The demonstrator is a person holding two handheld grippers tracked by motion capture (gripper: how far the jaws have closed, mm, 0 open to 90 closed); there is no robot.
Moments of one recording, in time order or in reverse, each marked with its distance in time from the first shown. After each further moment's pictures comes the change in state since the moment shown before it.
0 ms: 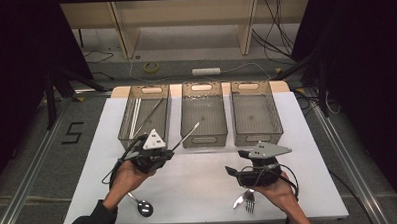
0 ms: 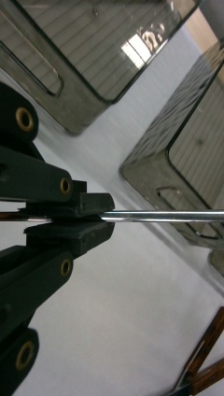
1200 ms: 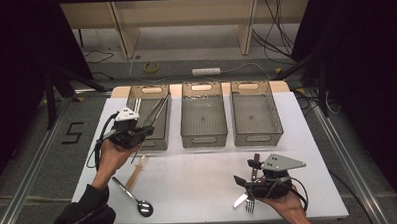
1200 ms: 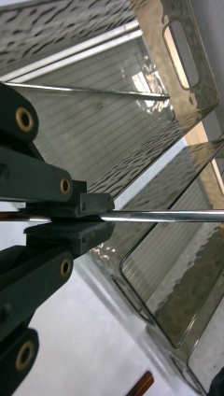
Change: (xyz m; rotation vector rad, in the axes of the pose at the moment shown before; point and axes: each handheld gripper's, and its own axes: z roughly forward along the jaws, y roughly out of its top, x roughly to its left) left arm 0.070 0.012 -0.021 -0.098 0.104 -0.221; right arm 0.004 -0.030 -0.020 -0.027 -0.011 0.055
